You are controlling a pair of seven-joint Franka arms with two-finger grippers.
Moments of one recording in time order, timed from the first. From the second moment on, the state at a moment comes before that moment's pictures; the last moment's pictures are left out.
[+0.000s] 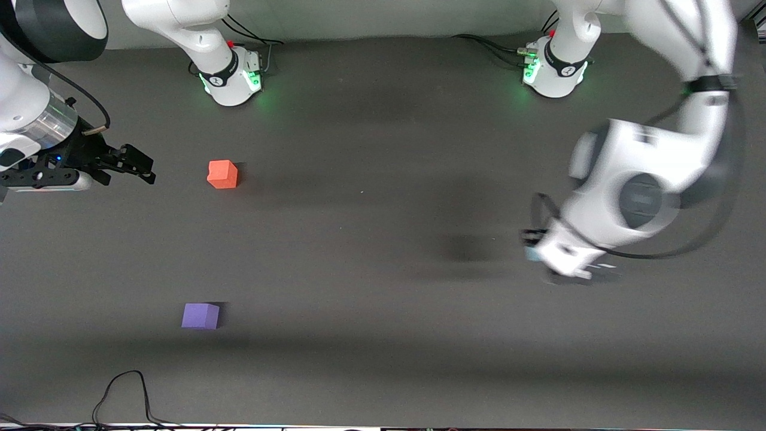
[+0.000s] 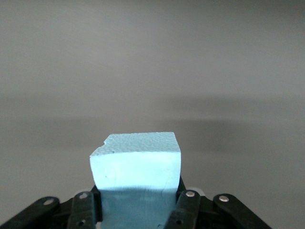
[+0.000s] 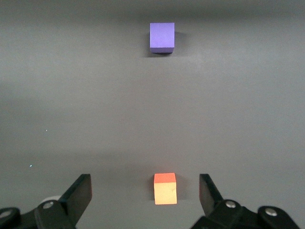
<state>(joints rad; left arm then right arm) -0.35 0.42 -0.06 -1.52 0.00 1.82 -0.47 0.11 -0.16 -0.05 -1.94 0.01 1.83 0.09</state>
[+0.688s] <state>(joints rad) -0.82 0.72 -0.07 -1.45 0.01 2.15 -0.89 0.11 -0.16 -0.05 -1.95 0.01 1.85 0.09</state>
